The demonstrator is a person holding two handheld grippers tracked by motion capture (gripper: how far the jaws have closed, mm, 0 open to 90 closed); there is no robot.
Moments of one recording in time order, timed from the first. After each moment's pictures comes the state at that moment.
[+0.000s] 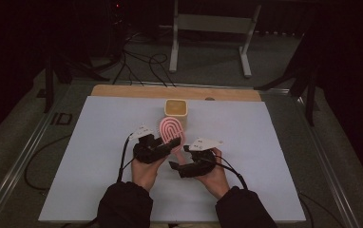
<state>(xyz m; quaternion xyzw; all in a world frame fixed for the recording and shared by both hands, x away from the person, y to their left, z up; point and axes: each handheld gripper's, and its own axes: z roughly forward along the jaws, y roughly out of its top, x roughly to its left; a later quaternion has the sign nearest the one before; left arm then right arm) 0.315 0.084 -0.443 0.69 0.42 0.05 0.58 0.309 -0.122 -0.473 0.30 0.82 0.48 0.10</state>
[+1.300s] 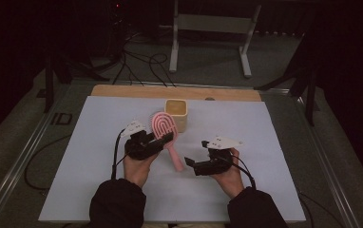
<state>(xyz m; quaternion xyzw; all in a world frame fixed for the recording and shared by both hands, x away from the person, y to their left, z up) 0.317 0.102 -0.428 0.69 0.42 0.09 0.58 0.305 -0.166 -0.462 0.34 0.79 0.49 0.14</state>
